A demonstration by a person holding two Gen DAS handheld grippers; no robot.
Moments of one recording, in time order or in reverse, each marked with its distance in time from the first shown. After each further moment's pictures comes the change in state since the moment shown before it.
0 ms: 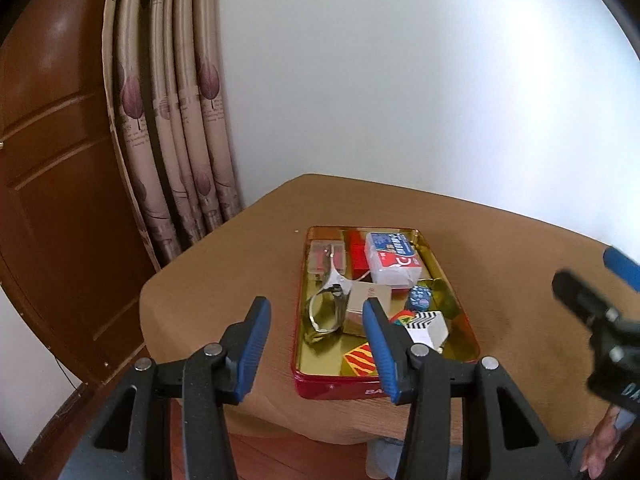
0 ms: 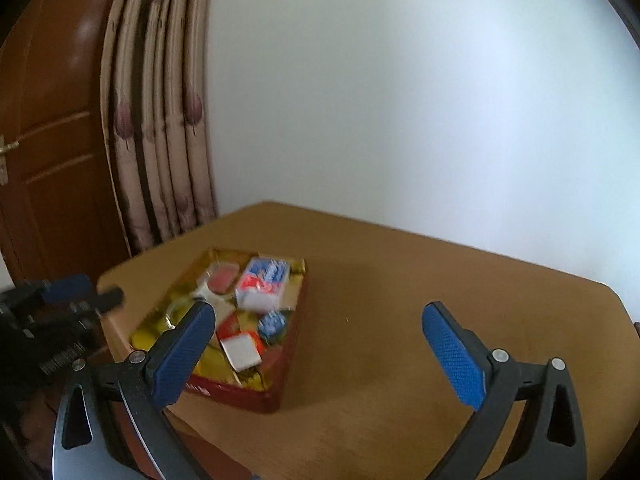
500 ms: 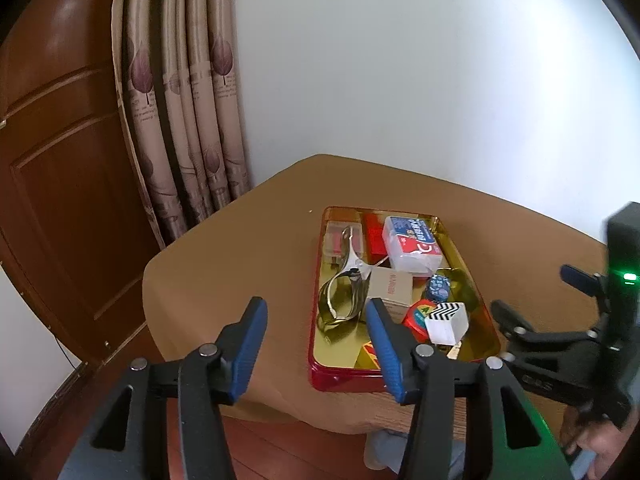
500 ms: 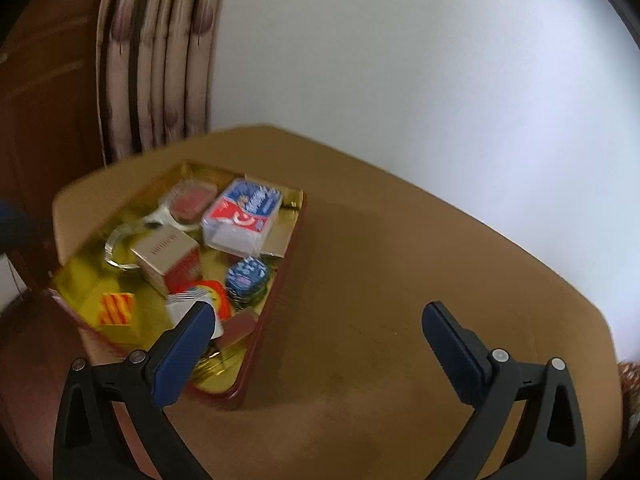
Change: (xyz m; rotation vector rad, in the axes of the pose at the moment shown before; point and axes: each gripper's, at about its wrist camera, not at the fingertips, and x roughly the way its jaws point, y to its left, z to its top) left arm 0.020 0.015 -0.004 -0.053 0.079 0.014; right arm 0.103 0.022 -0.023 -0.198 0.231 -0.063
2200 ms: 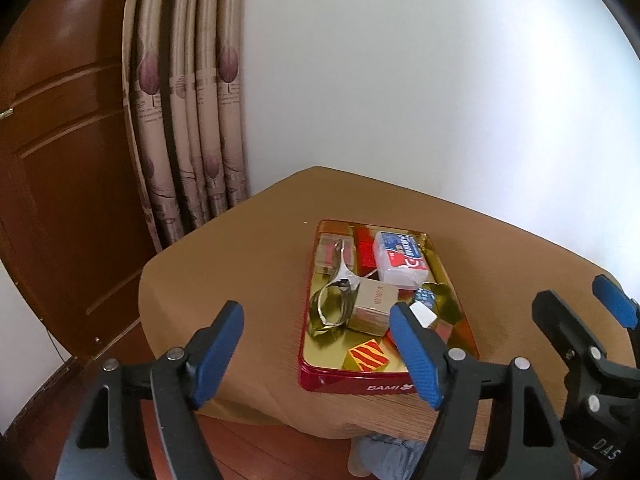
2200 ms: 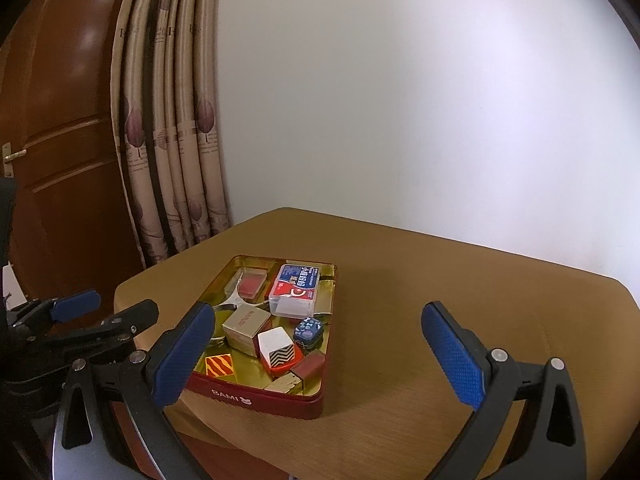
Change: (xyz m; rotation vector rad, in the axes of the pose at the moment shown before) left arm -0.023 0.000 0.001 -0.042 -0.046 -0.024; right arm -0.110 0.000 -0.001 0.222 -0.270 0.101
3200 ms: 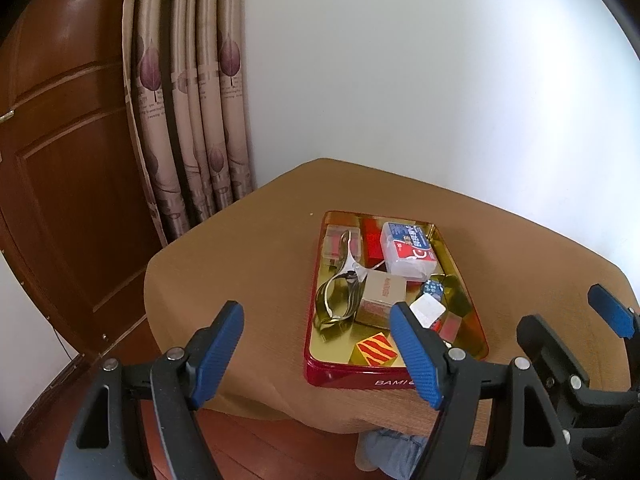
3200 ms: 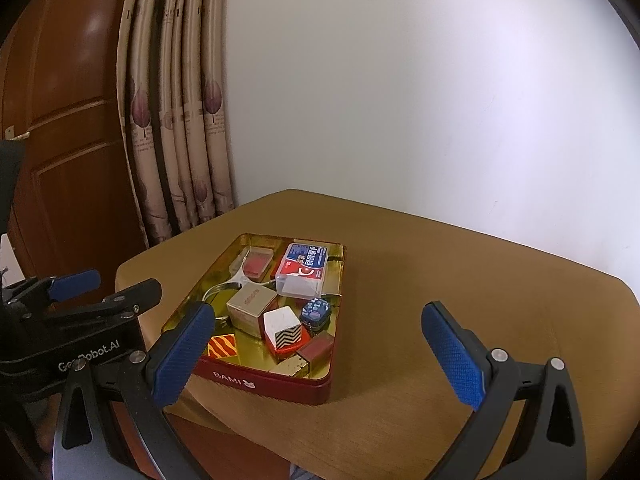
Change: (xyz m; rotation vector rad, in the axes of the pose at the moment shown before) left arm 0.006 -0.001 -0.001 0.010 0.034 0.022; right arm 0.004 0.013 -0.010 -0.028 0.056 0.006
